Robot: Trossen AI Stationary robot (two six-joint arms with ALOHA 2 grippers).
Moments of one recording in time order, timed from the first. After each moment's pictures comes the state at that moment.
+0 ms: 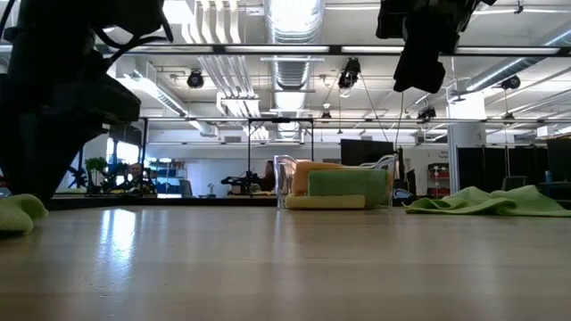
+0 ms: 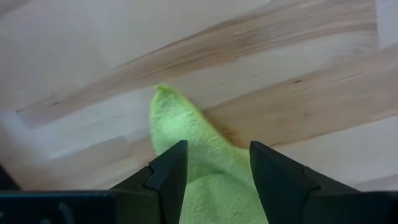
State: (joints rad) left arm -0.41 1.59 0.96 -0.96 0.03 -1.61; right arm -0.07 1.23 1.00 -0.71 -0.18 0.36
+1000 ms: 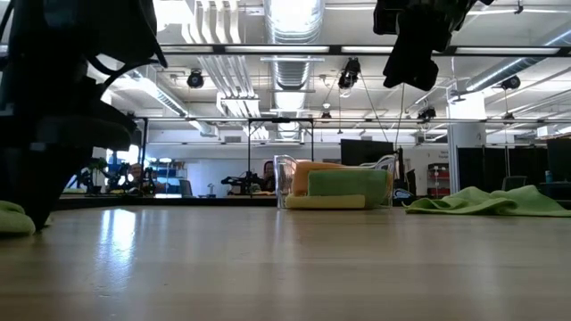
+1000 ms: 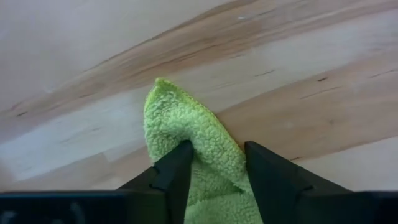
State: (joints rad) left arm -0.43 1.65 0.89 -0.84 0.03 -1.60; right arm -0.07 1.23 1.00 -0.64 -0.15 0.36
